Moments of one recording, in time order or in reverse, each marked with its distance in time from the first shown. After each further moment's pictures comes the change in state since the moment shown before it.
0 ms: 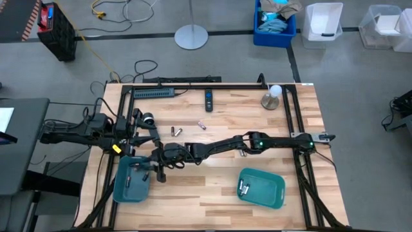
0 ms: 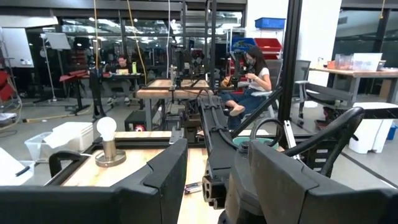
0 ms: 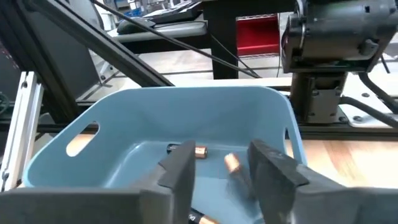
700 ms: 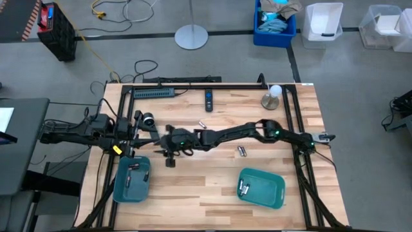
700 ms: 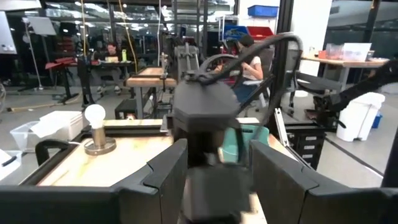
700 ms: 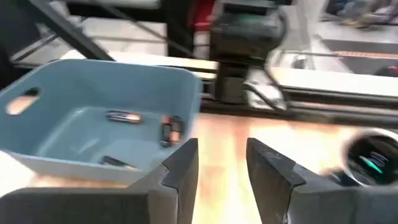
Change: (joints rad) left arm 0.000 0.000 0.000 -0.053 0.037 -0.015; right arm -0.071 -0.310 -0.375 -0.075 0.096 -0.177
